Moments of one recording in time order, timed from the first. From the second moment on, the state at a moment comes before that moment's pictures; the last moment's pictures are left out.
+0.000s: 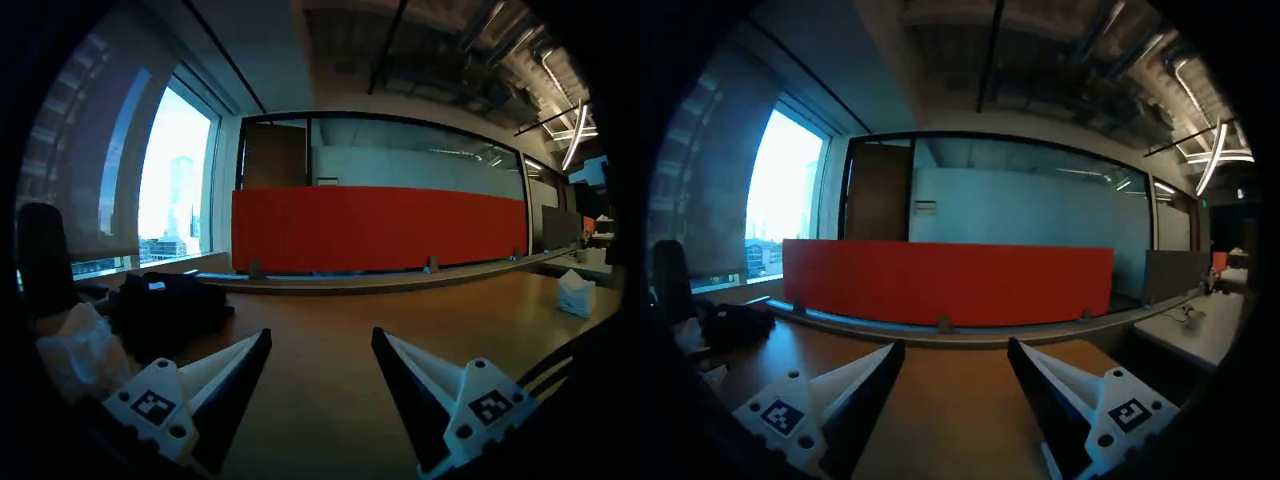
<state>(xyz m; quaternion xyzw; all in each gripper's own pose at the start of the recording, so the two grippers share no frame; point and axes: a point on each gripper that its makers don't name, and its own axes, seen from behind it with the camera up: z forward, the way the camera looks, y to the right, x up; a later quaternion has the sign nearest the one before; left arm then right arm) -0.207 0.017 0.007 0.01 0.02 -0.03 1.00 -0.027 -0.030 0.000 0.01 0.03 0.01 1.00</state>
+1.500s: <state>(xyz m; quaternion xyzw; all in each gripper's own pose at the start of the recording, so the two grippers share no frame) -0.210 0.019 0.008 0.01 0.02 -0.03 1.00 -0.155 0.018 0.011 -0.01 0.04 0.05 1.00</state>
